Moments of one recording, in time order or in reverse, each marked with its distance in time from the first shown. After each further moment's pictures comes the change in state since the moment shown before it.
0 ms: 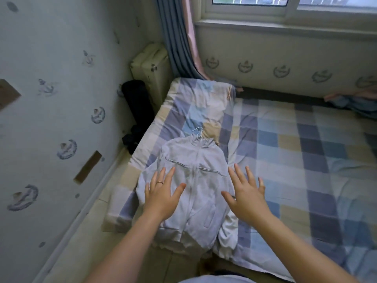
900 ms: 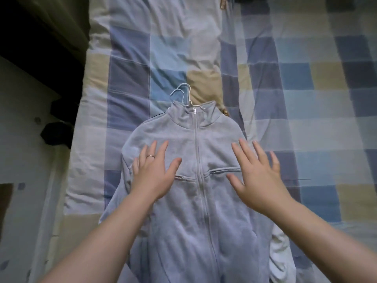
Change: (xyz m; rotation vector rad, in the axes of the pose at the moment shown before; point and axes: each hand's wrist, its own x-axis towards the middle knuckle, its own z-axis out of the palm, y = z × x) left_hand 0.456 -0.118 0.161 0.159 -0.332 0.096; right_hand 0.375 0.010 0.200 -0.026 -0.200 0.277
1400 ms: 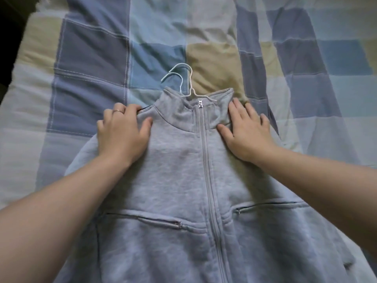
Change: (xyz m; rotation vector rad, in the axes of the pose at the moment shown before) left_hand 0.225 -0.061 0.073 0.196 0.500 0.078; right_hand 0.271 0.025 0.143 0.138 0.209 0.017
